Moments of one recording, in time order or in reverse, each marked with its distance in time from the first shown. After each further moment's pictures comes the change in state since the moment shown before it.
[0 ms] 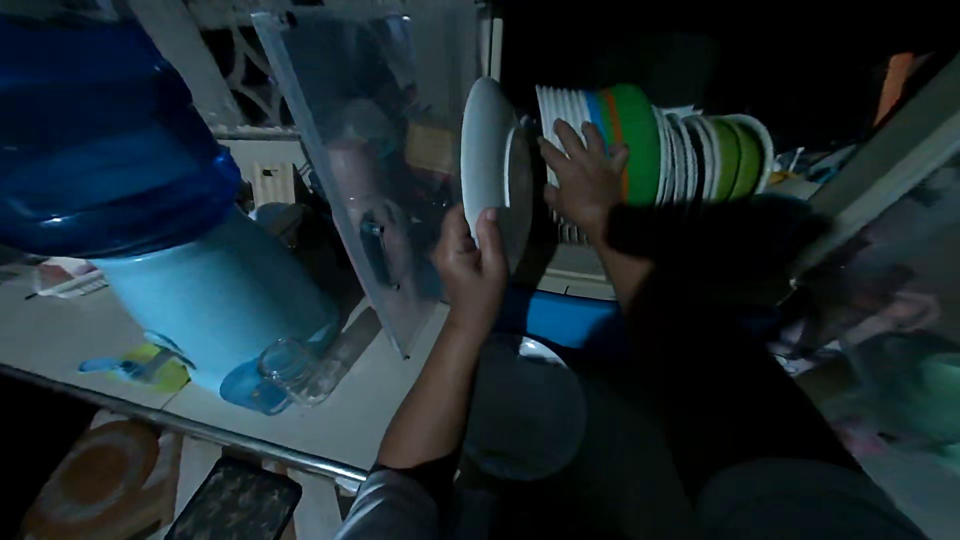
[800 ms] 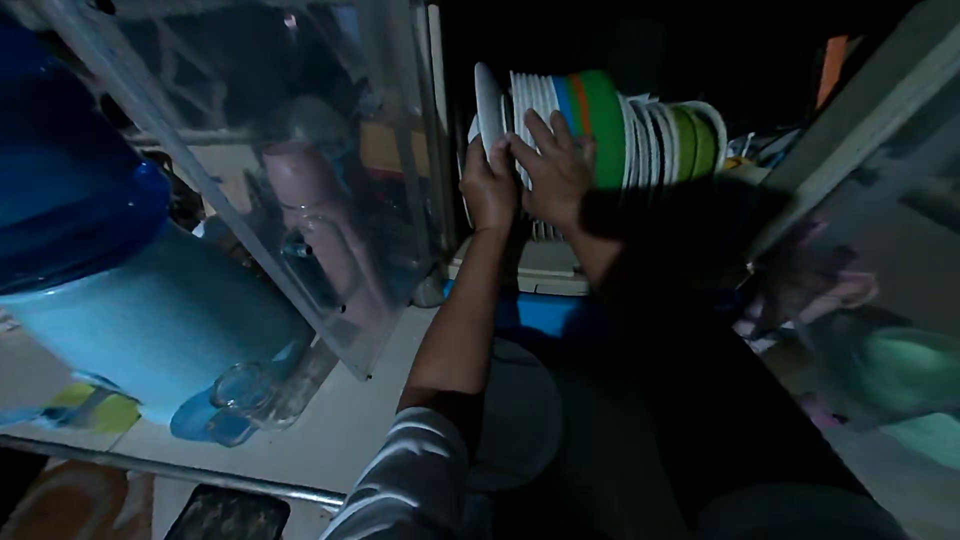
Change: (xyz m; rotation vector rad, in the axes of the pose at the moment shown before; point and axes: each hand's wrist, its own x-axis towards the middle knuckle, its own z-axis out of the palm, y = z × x) left_hand 0.034 -0.086 0.123 0.191 -0.140 -0.404; right_hand -0.005 0.015 -0.002 -0.021 -0.020 0.010
